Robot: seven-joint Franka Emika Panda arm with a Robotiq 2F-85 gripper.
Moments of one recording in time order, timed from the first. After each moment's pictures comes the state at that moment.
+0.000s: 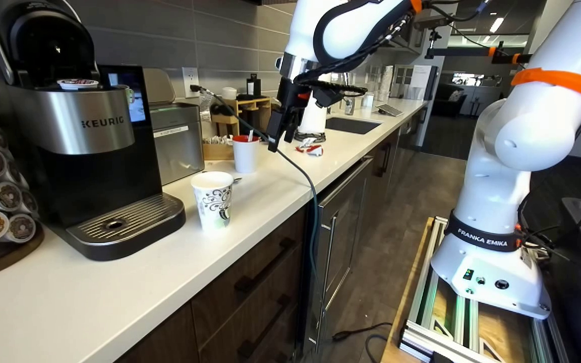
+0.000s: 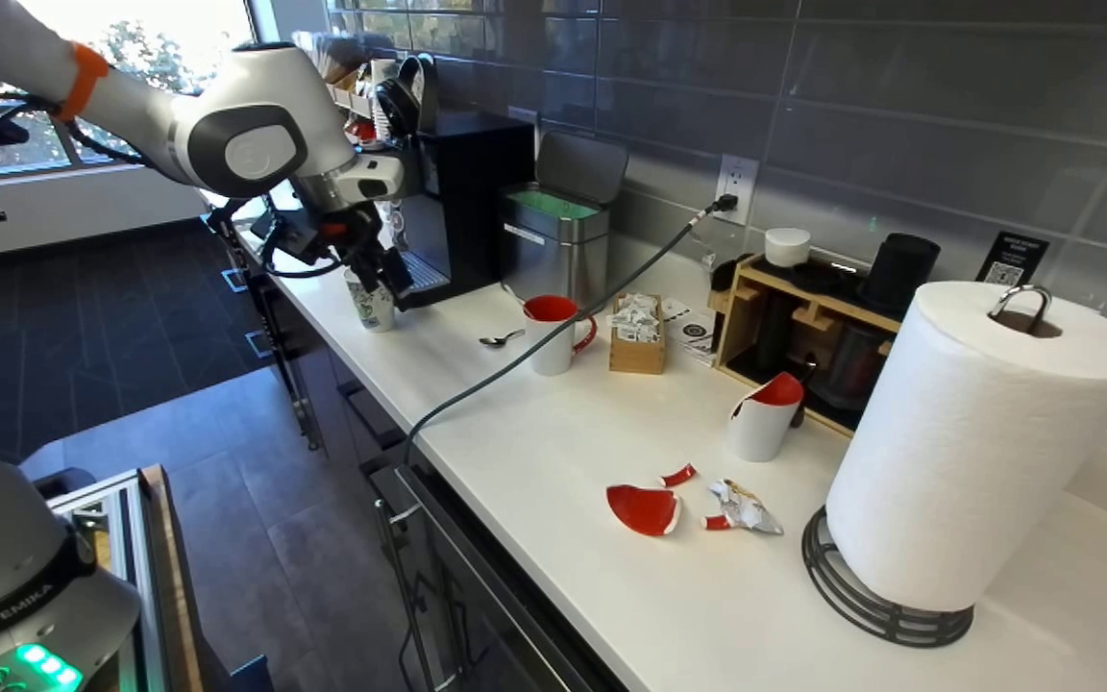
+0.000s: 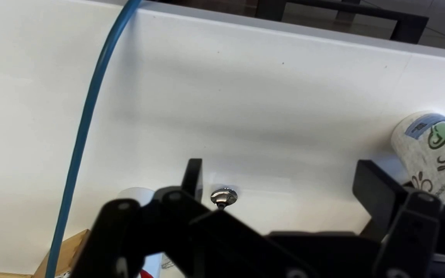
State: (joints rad) arm 0.11 -0.35 0.13 -2.60 -0.02 2.53 0.05
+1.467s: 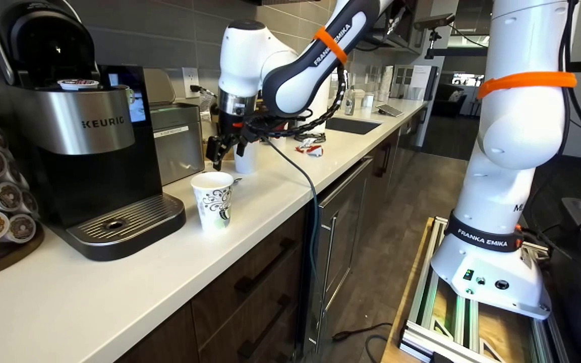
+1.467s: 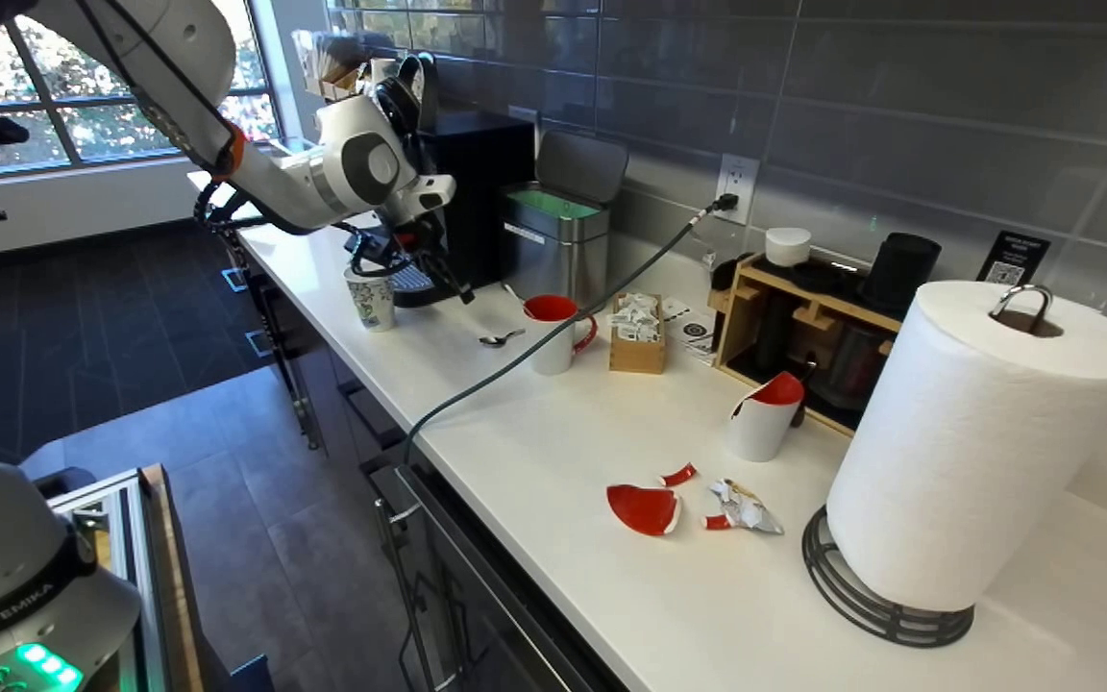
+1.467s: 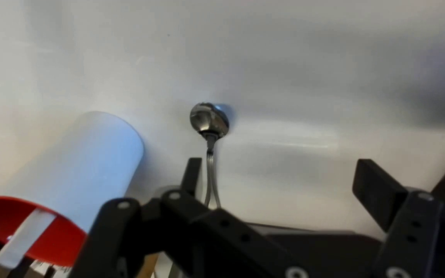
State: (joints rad) arm -0.03 0.17 0.34 -2.19 -0.63 2.60 0.70
